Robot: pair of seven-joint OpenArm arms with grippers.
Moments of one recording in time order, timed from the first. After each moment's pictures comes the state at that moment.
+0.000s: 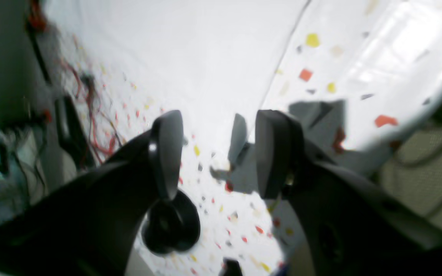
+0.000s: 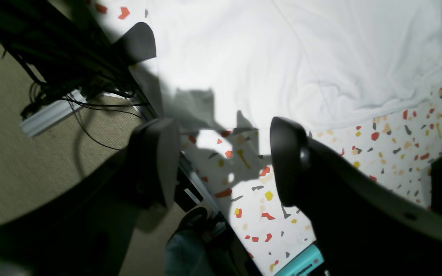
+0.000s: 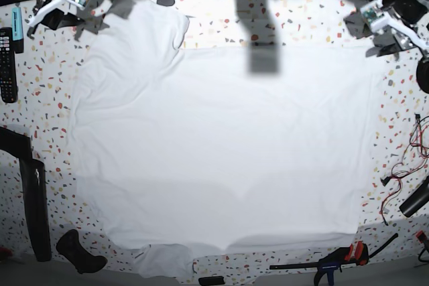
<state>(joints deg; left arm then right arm) 49.3 -42.6 -6.2 120.2 21.4 -18.0 11.9 -65.0 42.4 25.5 136.4 7.0 35.7 -25.7</state>
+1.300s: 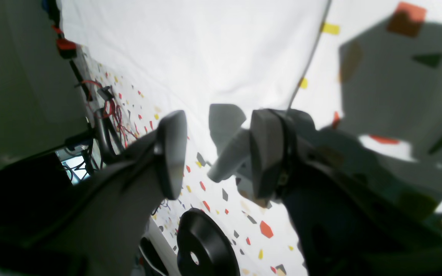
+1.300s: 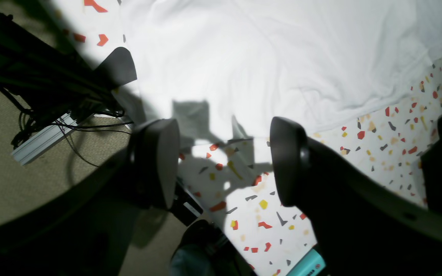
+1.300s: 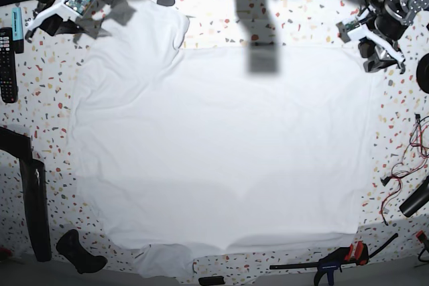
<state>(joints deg) 29.5 -43.7 16.2 95.8 38.2 -4.1 10.9 -61.5 38.1 24.9 136.5 7.0 35.6 -25.7</state>
